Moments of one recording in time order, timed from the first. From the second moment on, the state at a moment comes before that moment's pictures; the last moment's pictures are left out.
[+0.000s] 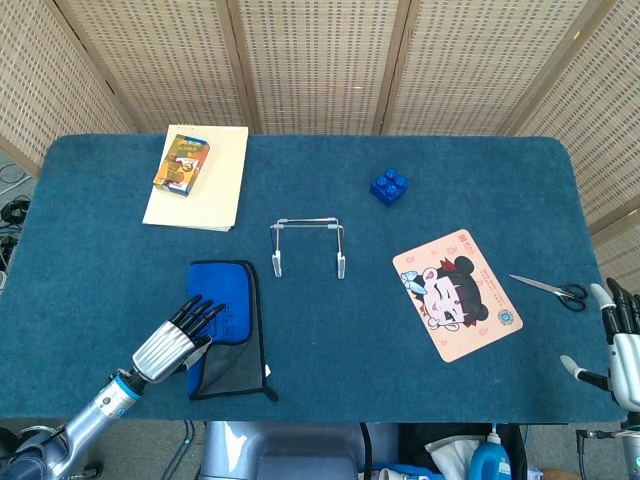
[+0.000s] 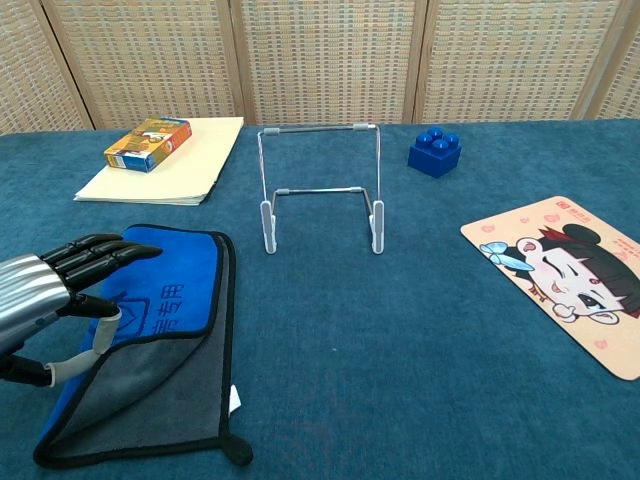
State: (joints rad) left arm -0.39 -1.80 0.20 -0.64 1.85 1.54 -0.18; right arm 0.02 -1.08 0.11 -1.64 -1.45 1.55 0.06
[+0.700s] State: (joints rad) left arm -0.44 -1.81 0.19 -0.75 1.88 1.56 -0.10; right arm 0.02 -1.08 0.11 -1.64 -1.46 1.55 0.06
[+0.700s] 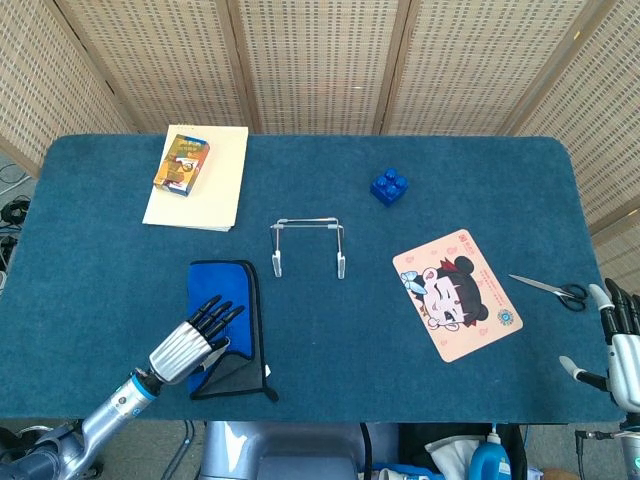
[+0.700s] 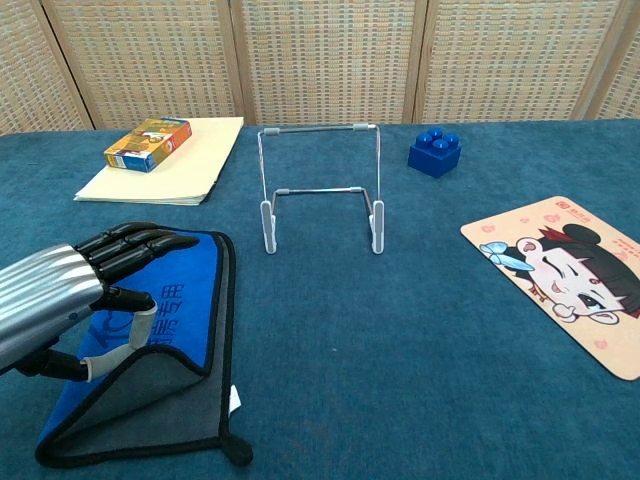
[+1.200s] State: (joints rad) left arm -0.47 -1.81 0.22 -0.88 1.93 1.52 -0.01; right arm 0.02 -1.08 0.11 -1.64 -1.46 1.55 0.07
